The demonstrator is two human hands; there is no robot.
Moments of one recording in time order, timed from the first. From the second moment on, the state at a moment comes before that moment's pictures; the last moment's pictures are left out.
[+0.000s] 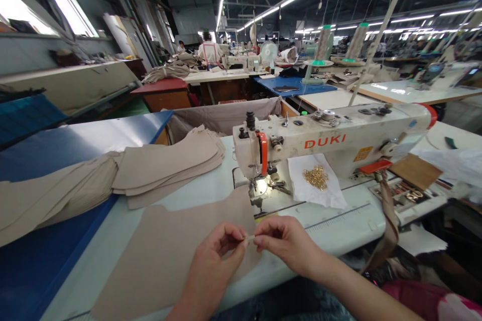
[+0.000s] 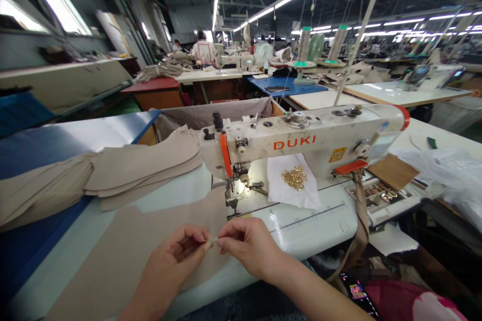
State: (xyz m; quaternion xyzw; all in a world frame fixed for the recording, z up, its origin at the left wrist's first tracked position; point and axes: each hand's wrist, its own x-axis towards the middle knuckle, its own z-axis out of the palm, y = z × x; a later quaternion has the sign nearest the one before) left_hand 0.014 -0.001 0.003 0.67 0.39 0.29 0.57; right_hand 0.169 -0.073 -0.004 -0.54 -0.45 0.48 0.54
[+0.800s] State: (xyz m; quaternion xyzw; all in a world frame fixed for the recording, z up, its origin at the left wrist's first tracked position) left_hand 0.022 0.059 -0.061 0.94 0.23 0.21 0.11; right_hand 0.188 -0.011 -0.015 -0.67 -0.34 0.50 0.43
